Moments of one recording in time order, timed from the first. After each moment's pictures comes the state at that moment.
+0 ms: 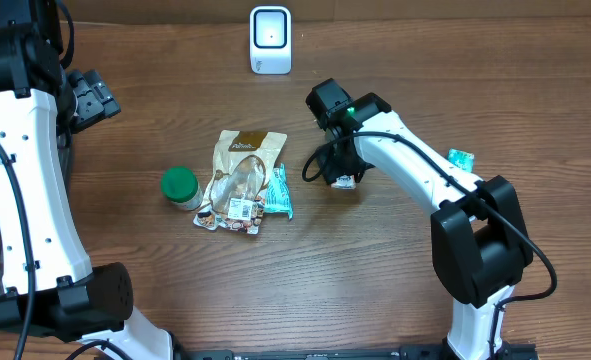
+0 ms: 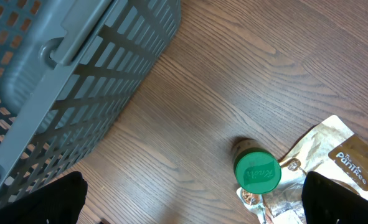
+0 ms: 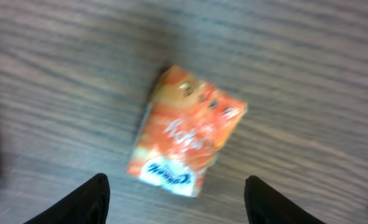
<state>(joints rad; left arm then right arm) 0.18 1.82 2.23 -1.69 -0.27 -0.43 0.52 2.03 1.59 -1.03 0.13 0.17</state>
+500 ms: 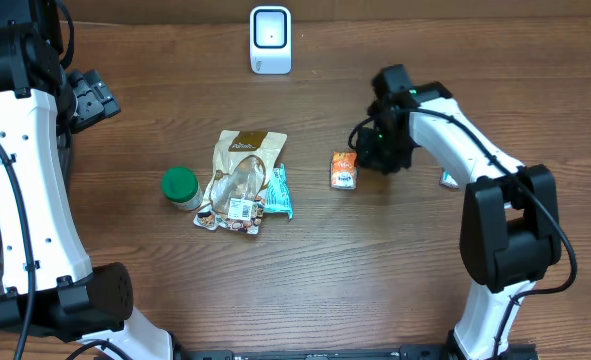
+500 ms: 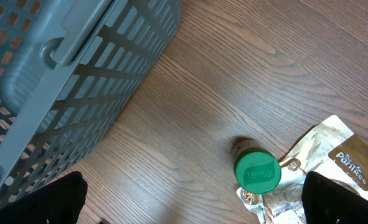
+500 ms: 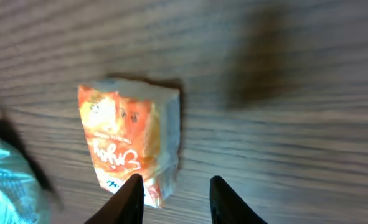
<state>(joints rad) 0.18 1.82 2.23 -1.69 -0.27 -0.43 0.26 2.03 1.49 -0.96 -0.26 0.35</state>
